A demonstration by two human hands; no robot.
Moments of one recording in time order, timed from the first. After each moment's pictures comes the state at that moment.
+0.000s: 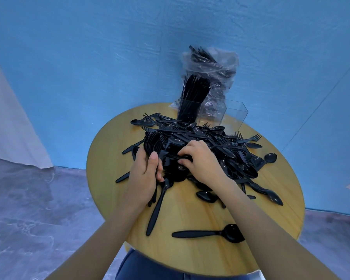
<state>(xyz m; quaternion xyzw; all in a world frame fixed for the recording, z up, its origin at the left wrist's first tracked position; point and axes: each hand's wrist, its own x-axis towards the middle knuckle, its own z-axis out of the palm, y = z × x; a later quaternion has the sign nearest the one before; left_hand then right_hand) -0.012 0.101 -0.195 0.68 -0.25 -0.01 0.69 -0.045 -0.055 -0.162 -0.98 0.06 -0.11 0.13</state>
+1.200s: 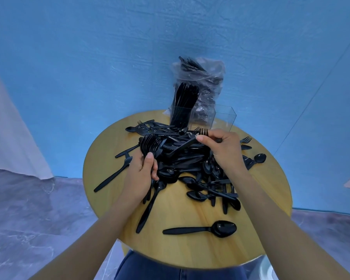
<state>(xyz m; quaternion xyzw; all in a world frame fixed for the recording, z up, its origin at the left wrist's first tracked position) -0.014 0.094 -0.185 0.71 -0.23 -0.03 0.66 -0.079 -0.090 -0.123 -0.80 0.12 -0.33 0.49</state>
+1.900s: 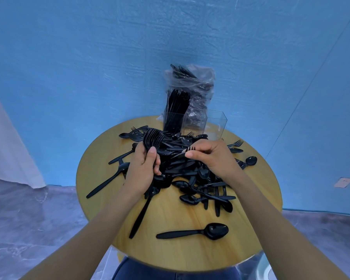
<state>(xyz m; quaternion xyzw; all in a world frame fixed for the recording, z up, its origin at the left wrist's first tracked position) -0.014 0.074 -0.158 0.68 -0.26 -0.04 0.68 -0.097 -0.092 -0.113 -0.85 0.02 -0.20 0.49</state>
